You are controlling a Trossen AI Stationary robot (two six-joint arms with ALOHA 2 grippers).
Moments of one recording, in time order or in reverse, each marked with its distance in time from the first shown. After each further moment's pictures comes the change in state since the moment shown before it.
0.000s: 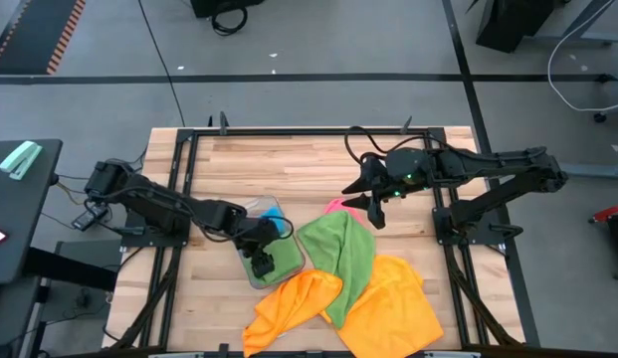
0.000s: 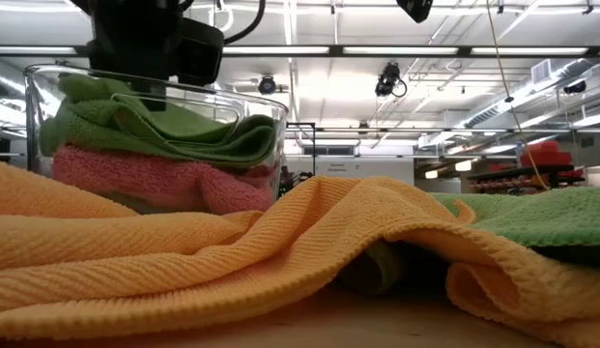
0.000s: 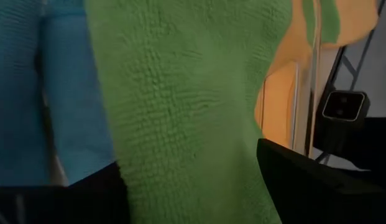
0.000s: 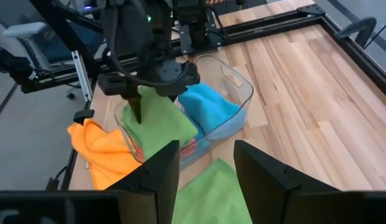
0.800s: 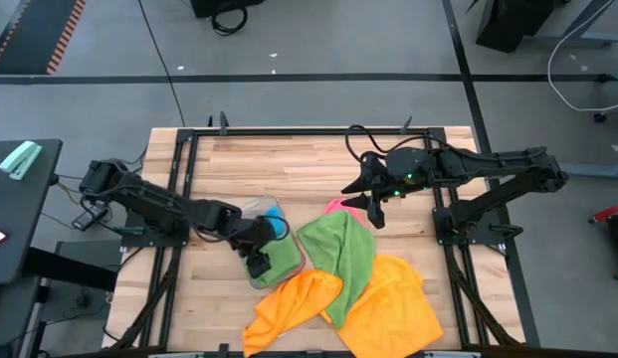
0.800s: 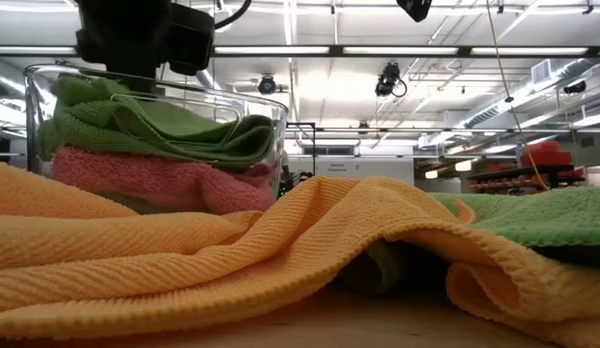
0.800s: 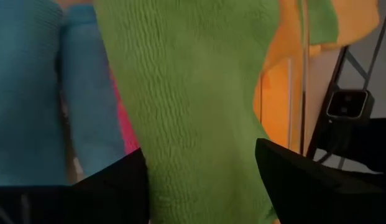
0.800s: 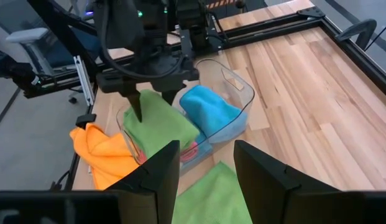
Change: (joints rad) left arm -0.018 -0.051 0.001 -0.043 -0.070 0.008; right arm 0.000 0.000 0.000 0.014 0.000 0.012
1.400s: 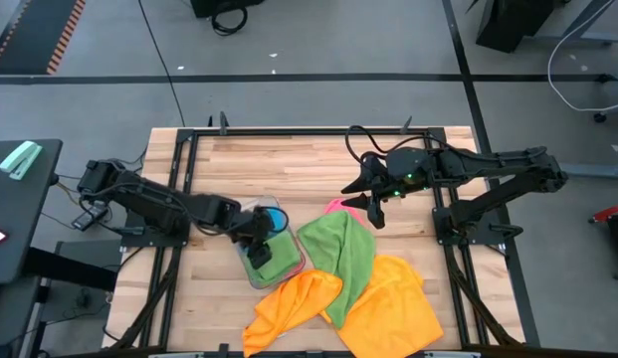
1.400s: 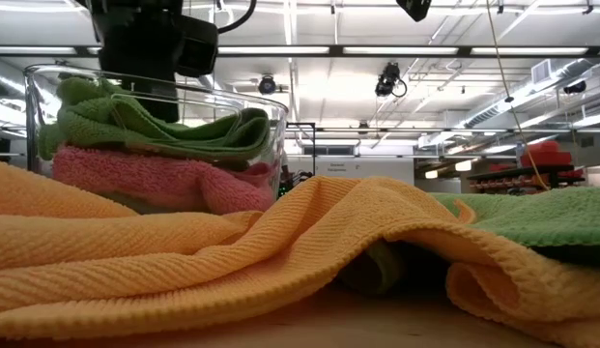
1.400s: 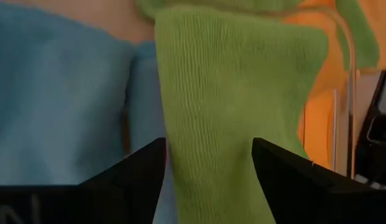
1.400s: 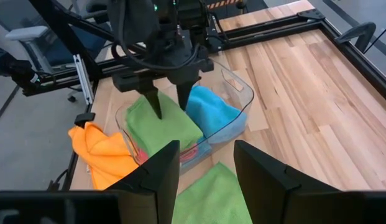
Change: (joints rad) left arm 0.049 -0.022 0.000 -0.058 -0.109 0.056; right arm -0.001 0.000 0.000 0.001 0.000 -0.015
